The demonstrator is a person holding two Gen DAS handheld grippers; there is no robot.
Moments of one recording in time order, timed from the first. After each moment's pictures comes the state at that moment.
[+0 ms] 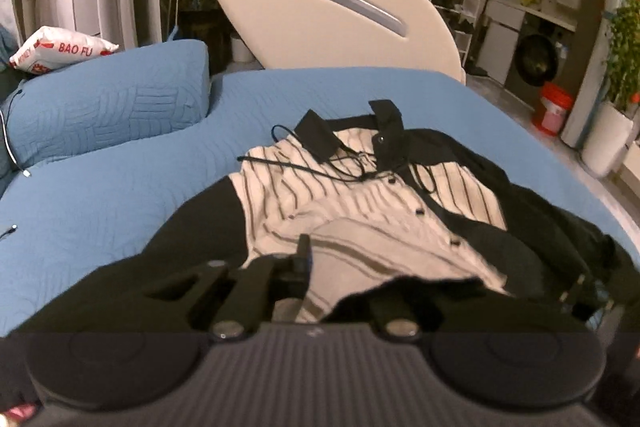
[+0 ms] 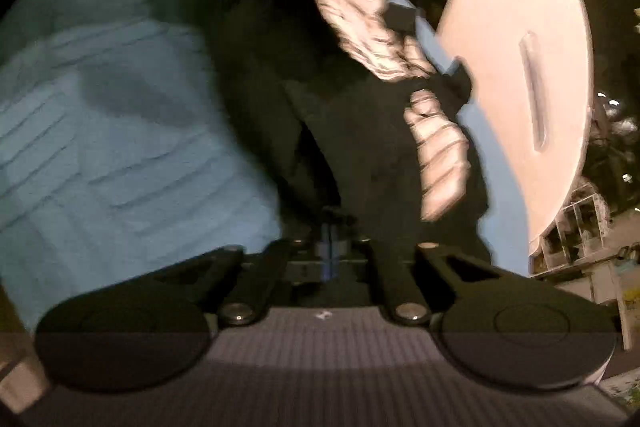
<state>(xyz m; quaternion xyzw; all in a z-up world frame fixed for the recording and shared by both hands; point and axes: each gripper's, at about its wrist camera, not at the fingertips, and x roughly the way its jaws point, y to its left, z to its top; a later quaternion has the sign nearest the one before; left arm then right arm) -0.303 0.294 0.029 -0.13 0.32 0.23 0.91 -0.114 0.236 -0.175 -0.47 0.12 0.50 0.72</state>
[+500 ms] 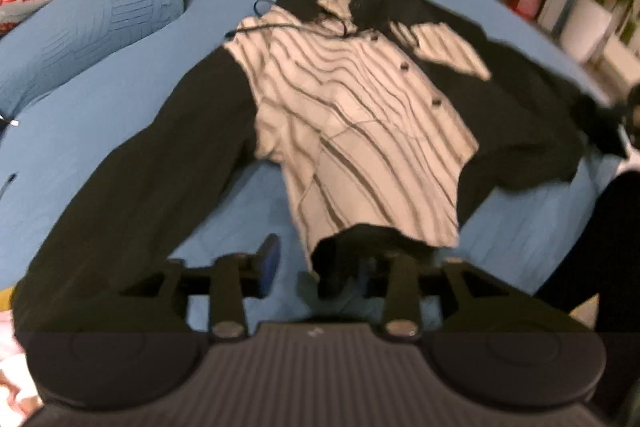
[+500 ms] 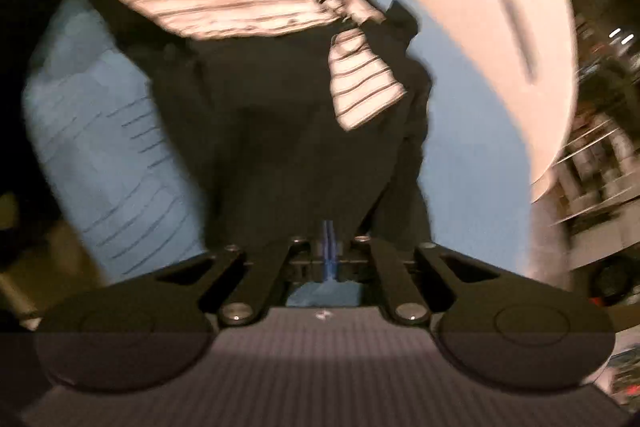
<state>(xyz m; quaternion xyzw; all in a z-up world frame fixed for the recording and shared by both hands) -0.367 0.276 -0.003 -0.07 0.48 0.18 0.86 -0.080 0.143 -0.116 -0.44 0.16 0.51 0.72</state>
